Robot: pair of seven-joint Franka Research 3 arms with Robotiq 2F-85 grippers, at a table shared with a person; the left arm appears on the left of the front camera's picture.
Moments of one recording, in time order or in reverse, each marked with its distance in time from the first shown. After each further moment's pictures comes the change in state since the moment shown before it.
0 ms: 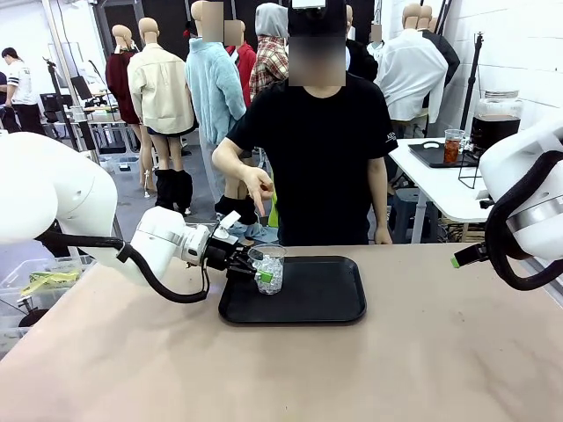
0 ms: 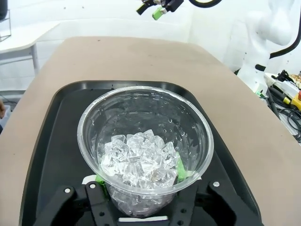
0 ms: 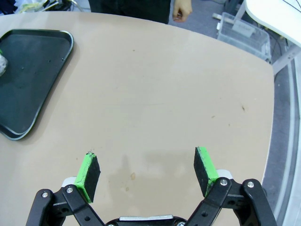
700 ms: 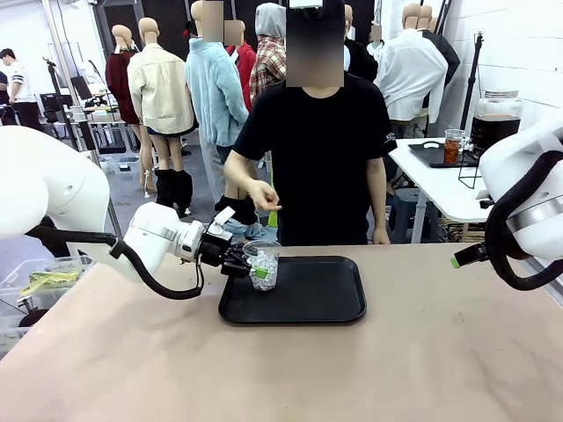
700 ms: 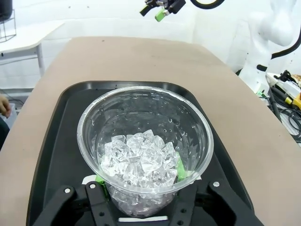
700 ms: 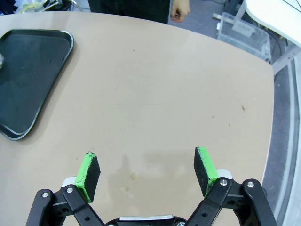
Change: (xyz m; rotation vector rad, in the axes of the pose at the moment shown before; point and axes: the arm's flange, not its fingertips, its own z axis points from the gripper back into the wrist) left arm 0.007 -0.004 0.016 0.024 0.010 -0.003; right arm 0.000 0.000 0.000 0.000 0.000 0.000
